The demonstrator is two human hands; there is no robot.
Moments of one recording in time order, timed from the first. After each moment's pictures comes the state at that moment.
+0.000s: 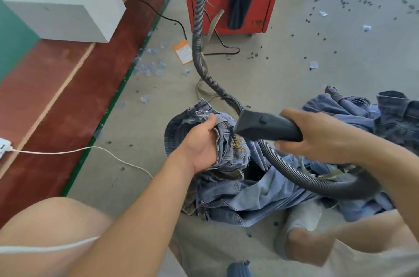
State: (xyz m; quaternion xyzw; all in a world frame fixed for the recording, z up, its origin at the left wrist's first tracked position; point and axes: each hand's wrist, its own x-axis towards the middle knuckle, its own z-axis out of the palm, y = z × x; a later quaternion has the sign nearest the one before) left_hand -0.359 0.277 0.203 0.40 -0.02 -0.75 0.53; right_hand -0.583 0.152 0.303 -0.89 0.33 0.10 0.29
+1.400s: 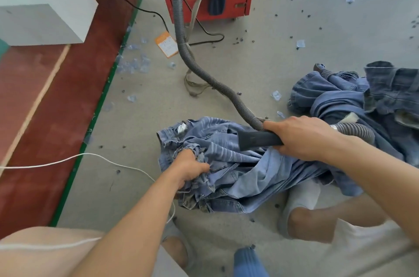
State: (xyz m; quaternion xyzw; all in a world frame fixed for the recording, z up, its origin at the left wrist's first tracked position) left_hand -0.351 0.322 0.137 0.79 -0.24 -0.54 0.14; right_hand -0.595 0.162 0.231 -0.93 0.31 0.19 0.08
